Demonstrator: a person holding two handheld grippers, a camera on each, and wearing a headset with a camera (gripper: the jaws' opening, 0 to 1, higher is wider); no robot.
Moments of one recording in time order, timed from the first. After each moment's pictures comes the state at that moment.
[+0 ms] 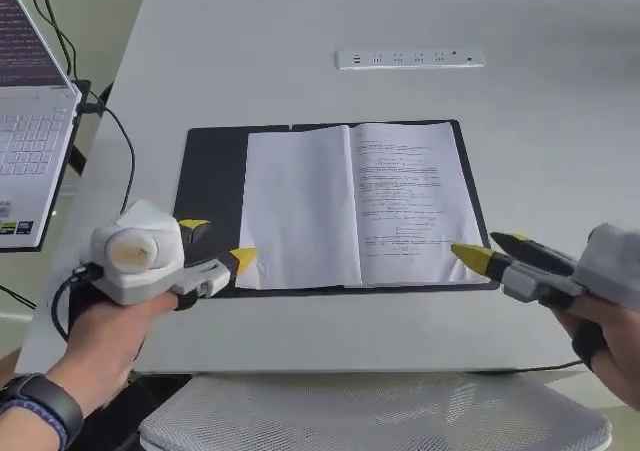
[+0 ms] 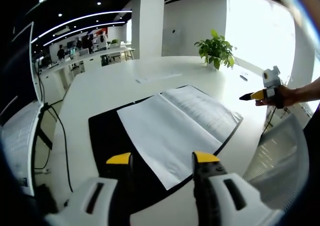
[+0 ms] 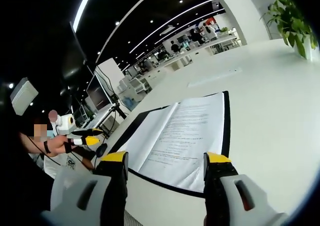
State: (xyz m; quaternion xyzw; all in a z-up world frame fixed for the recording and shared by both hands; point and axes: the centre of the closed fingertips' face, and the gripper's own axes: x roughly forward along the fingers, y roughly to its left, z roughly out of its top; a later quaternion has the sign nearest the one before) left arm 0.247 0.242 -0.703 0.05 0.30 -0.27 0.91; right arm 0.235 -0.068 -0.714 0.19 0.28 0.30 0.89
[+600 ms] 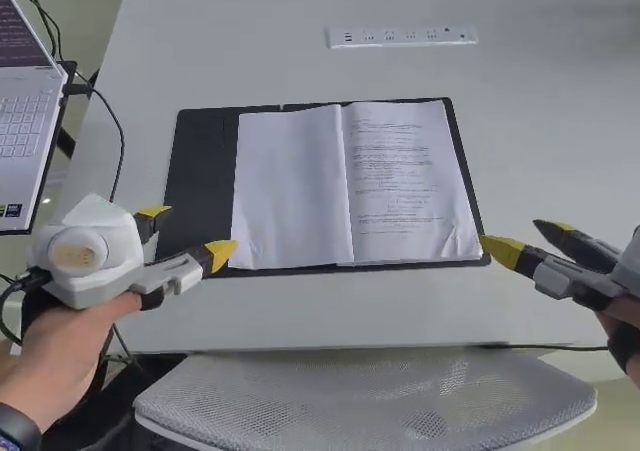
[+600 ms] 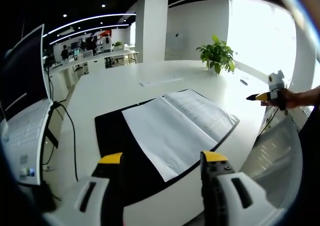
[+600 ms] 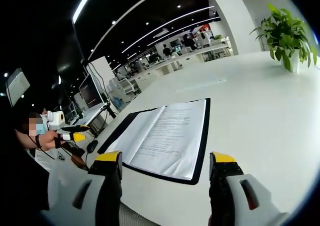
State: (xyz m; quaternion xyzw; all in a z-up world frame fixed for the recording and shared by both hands) left arm 0.229 0.249 -0.693 0.04 0.29 -0.26 0.92; right arm 0.213 -0.107 -0.703 0.15 0.27 0.26 0.92
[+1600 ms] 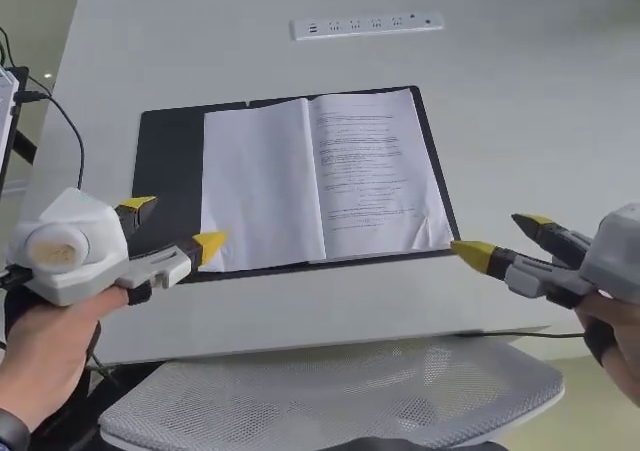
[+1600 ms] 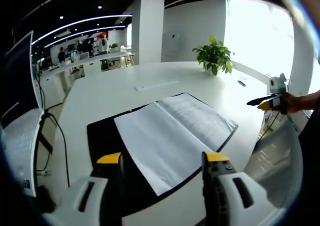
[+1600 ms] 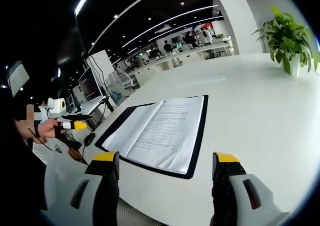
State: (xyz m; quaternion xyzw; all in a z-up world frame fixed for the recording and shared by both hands) left arm 0.251 0.215 -0.686 0.05 0.28 -0.28 0.92; right arm 0.210 -0.117 -0.710 0.13 0.28 0.26 0.92
